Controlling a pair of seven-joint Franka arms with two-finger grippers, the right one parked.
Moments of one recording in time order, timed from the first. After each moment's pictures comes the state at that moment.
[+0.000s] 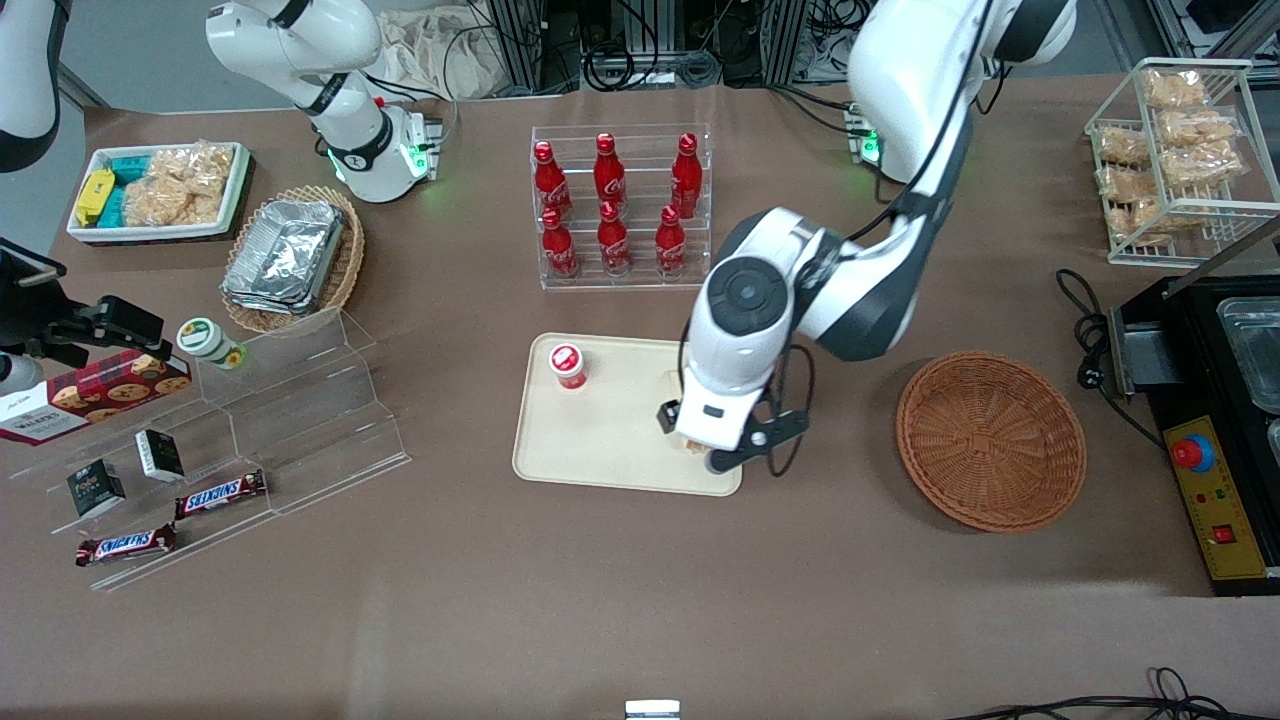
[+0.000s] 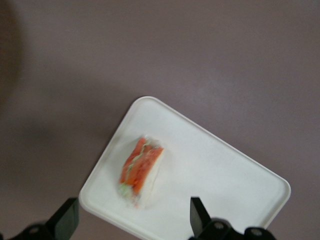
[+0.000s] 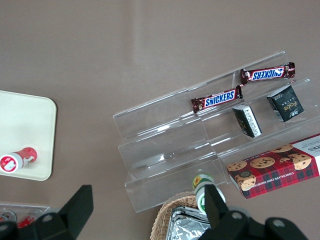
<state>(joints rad) -0.62 0.58 0.04 -1.25 -0.02 1.88 -1.07</state>
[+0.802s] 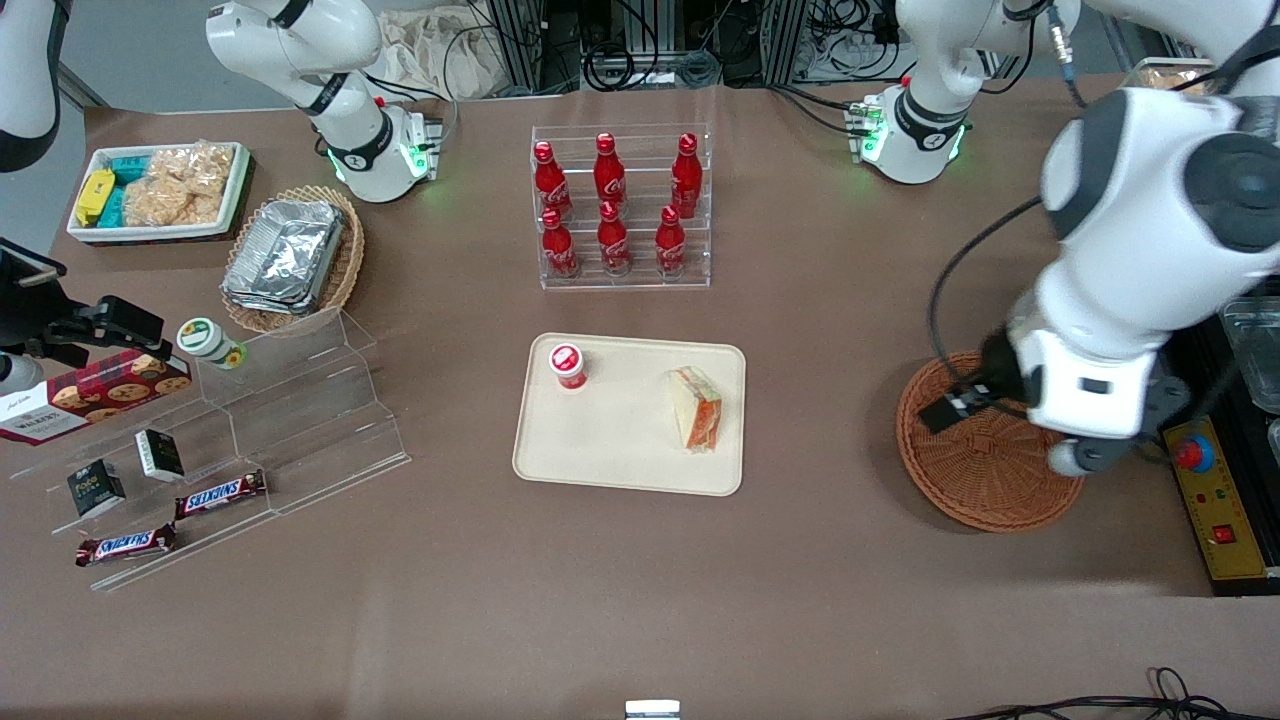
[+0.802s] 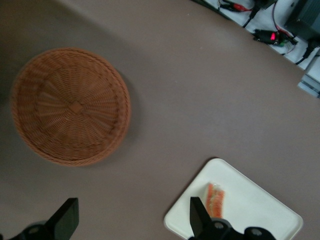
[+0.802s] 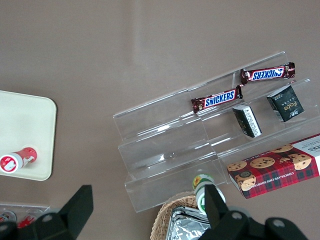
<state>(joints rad) -0.26 0.32 0.06 -1.28 -0.02 1.66 -0.73</state>
